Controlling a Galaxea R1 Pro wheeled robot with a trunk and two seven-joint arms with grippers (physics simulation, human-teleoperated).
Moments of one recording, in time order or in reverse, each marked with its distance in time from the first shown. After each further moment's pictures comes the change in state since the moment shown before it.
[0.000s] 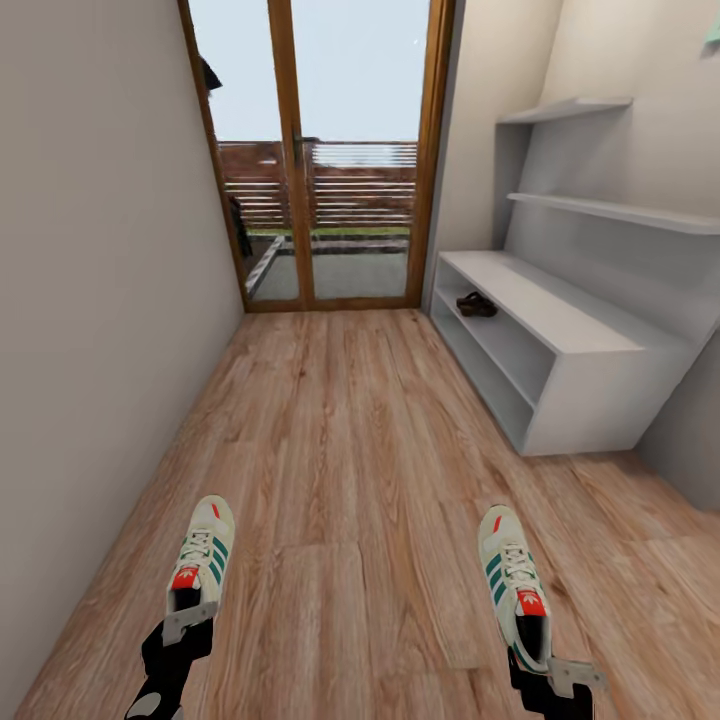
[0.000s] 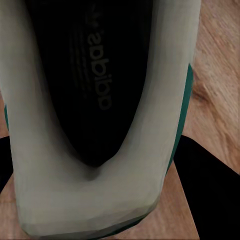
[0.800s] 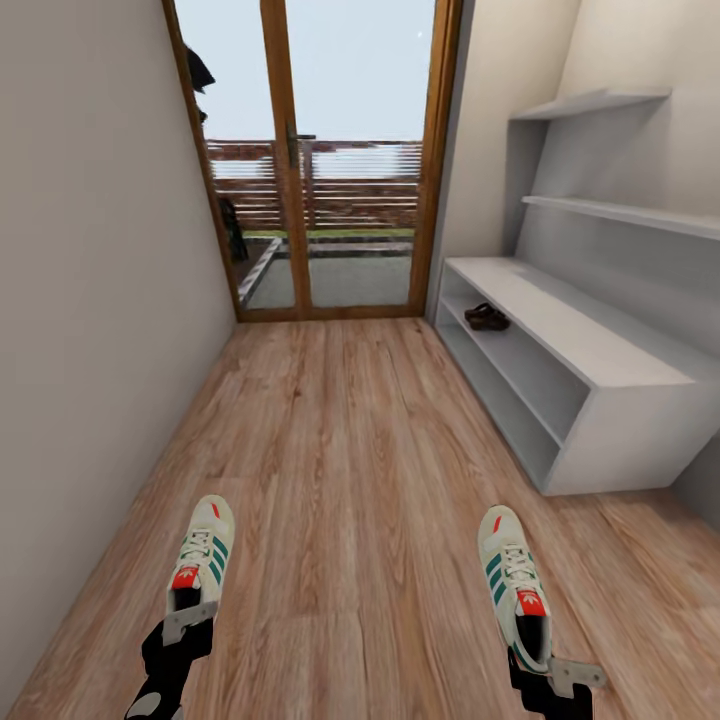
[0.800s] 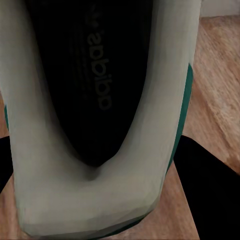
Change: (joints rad) left arm 0.000 0.000 0.000 -0.001 -0.001 -0.001 0.000; right arm 0.000 0.000 0.000 0.000 0.000 0.000 0.000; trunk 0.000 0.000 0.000
